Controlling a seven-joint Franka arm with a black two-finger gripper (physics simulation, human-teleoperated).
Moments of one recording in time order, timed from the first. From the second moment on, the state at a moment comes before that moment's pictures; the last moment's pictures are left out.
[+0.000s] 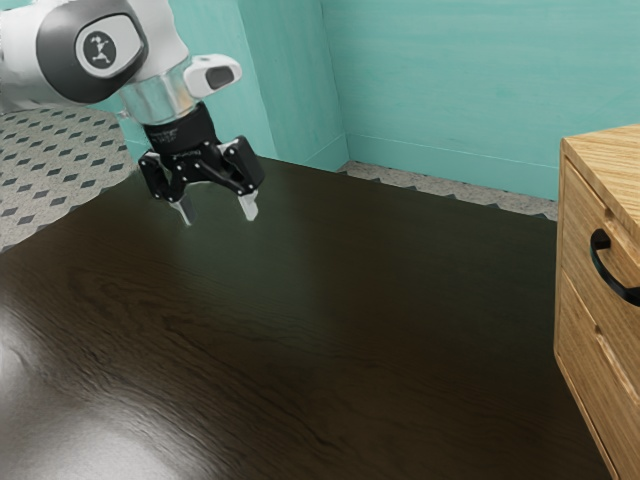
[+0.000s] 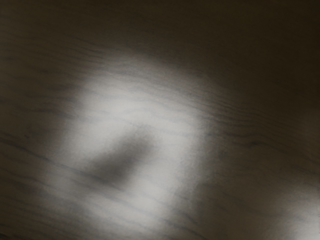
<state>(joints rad) -0.06 0.05 0.22 -1.39 -0.10 1.50 -0.21</state>
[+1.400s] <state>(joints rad) -0.17 0.00 -0.31 -1.47 -0.18 1.88 -0.10</state>
